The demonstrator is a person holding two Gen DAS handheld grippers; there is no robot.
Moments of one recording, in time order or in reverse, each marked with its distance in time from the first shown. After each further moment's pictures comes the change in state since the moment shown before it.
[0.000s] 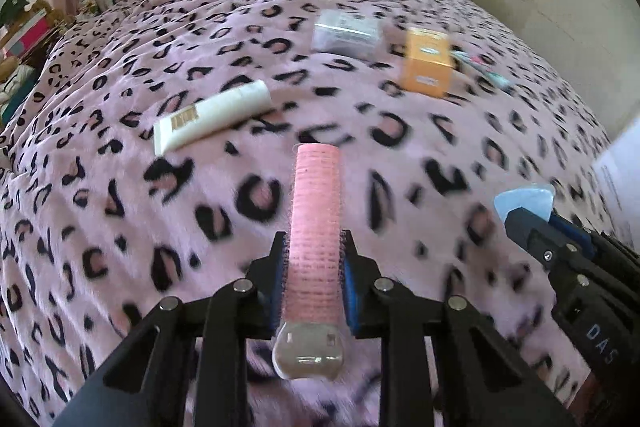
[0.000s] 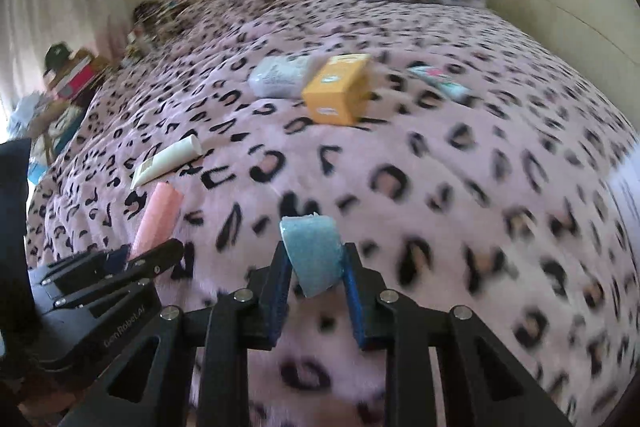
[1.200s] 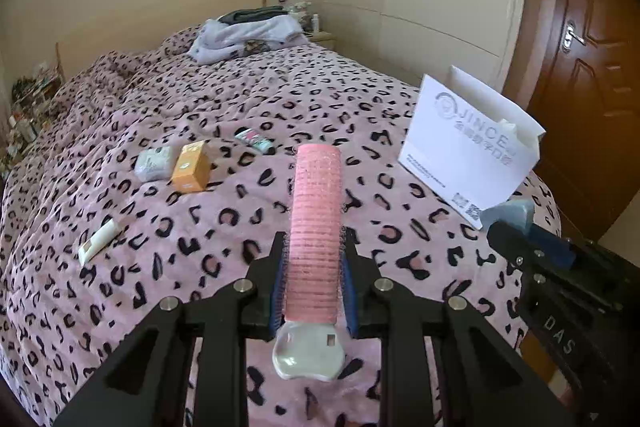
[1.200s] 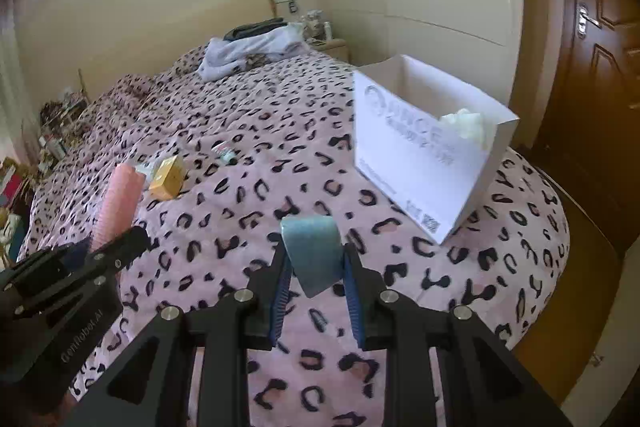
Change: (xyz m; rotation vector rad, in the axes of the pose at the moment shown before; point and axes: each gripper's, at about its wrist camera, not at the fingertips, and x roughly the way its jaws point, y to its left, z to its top) left arm -0.161 -0.228 -0.014 0.347 -0.208 -0.195; right arm -0.217 -0.159 -0.045 0.295 -0.190 -0.313
